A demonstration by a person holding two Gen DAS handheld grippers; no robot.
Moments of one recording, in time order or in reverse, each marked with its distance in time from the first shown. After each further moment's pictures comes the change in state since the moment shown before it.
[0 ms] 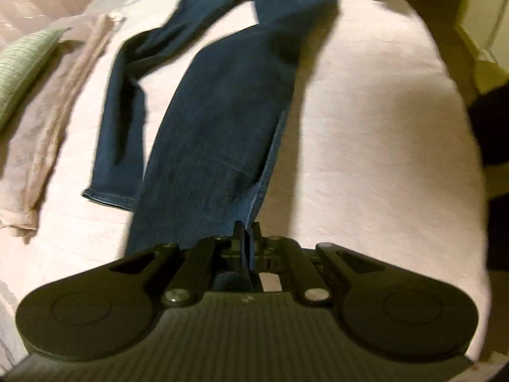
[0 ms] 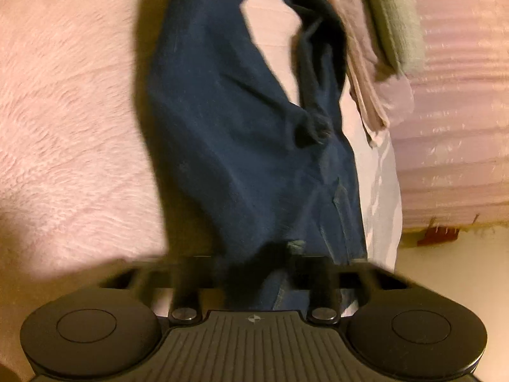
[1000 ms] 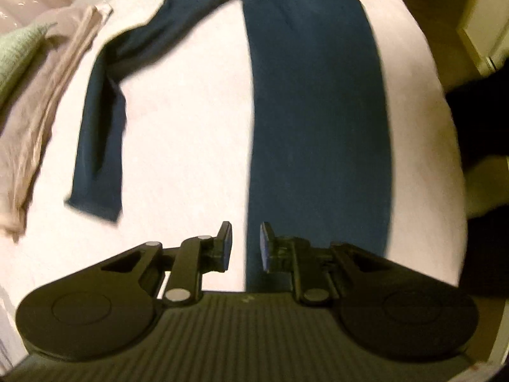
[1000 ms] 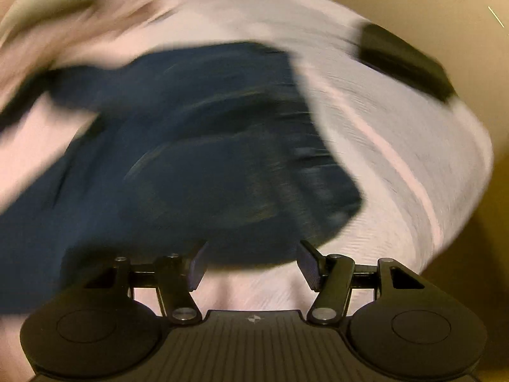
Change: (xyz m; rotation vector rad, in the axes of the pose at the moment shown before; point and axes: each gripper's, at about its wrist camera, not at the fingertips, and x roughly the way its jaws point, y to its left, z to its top) left arm 0.021 -0.031 0.070 -0.049 0.052 0.006; right arm -0.013 -0.129 -0.156 1.549 0.285 0.183
